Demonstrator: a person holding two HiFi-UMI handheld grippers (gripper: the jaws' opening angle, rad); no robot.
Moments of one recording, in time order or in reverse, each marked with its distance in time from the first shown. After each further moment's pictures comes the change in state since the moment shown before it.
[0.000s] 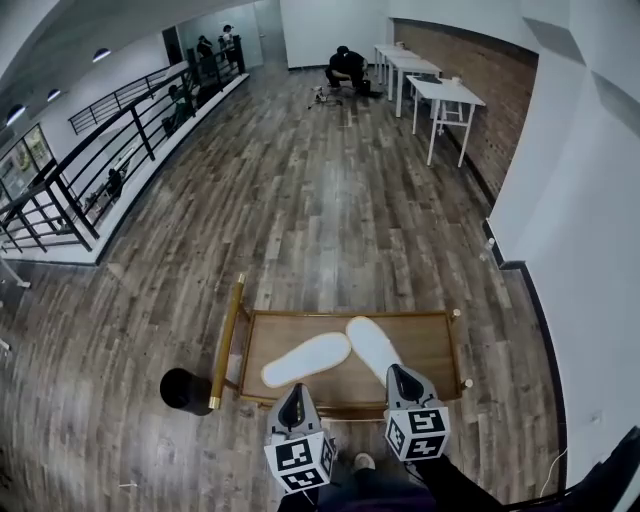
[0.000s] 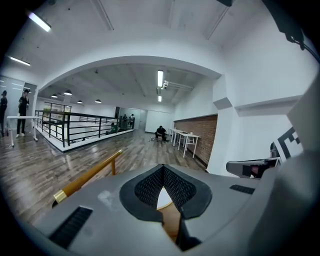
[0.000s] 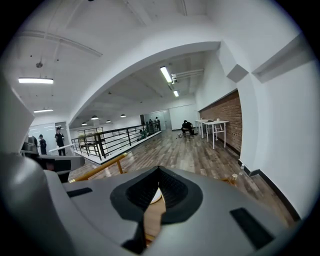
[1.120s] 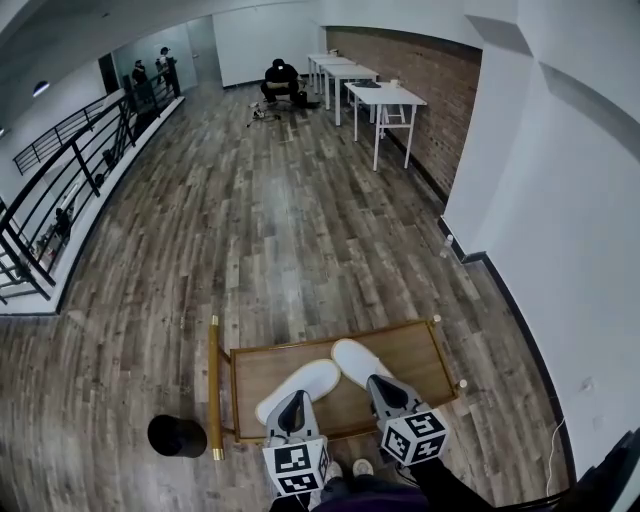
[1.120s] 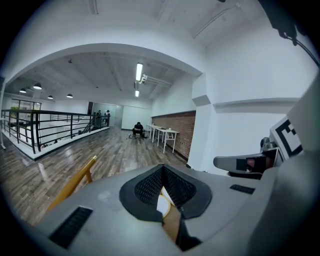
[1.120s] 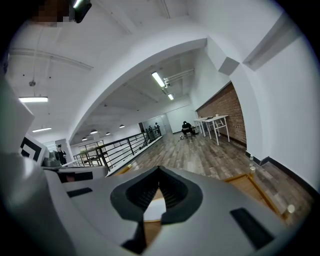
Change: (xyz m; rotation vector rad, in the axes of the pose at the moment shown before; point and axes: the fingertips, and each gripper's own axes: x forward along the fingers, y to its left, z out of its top) left arm 0.070 0.002 0.018 0.097 0.058 -0.287; right arm 0.040 0.027 0.019 0.151 -0.060 0.038
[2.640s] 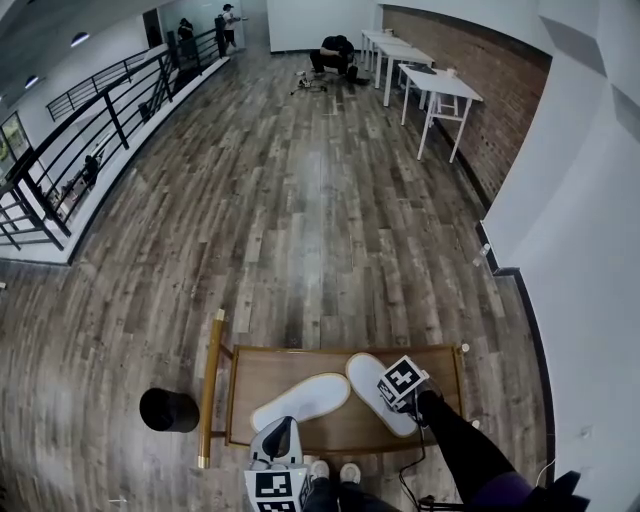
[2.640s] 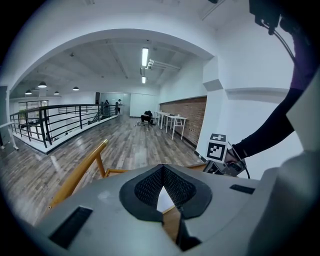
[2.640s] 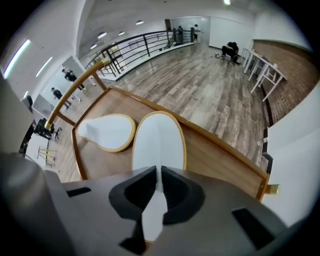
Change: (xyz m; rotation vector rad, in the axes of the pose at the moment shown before) left arm 0.023 0.037 -0.044 -0.024 0.157 0.100; right arm 0.139 -0.140 -0.170 -0.374 1.141 0.133
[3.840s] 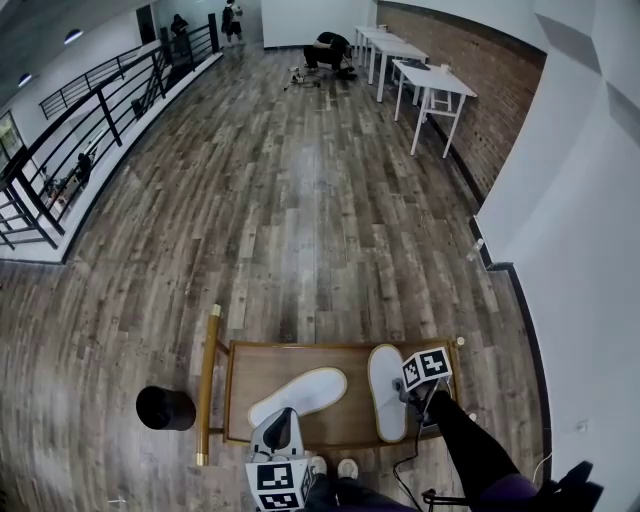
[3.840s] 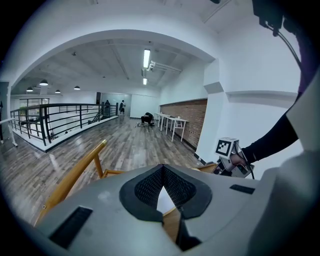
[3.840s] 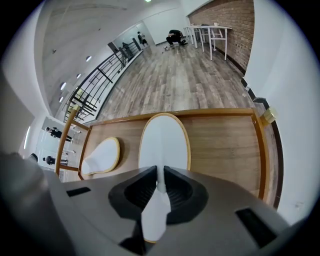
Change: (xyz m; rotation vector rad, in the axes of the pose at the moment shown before) left arm 0.006 0.001 0.004 -0.013 -0.014 -0.003; right arm -0.014 -0.029 -0.033 0.546 -0.104 0.103
